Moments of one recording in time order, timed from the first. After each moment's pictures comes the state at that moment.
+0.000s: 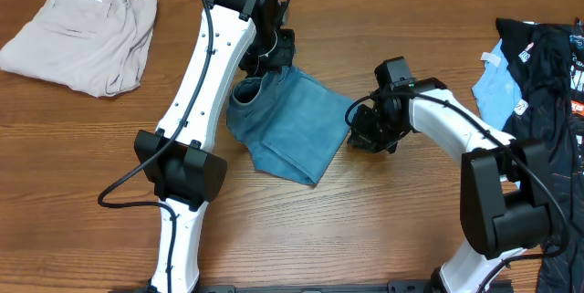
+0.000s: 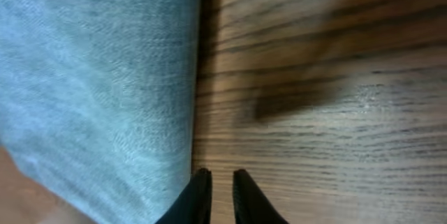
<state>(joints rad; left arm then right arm) -0.38 2.29 2.51 -1.63 0.15 -0.28 0.24 1.87 1.17 -0.76 -0.42 0.66</state>
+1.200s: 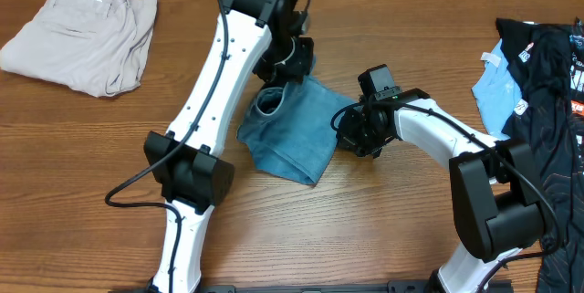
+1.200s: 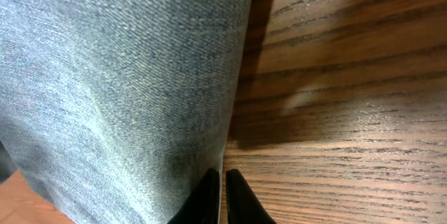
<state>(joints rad) -0.44 2.29 2.51 -1.65 0.26 -0.29 0.32 1.87 1.11 -0.61 -0.41 0.80</state>
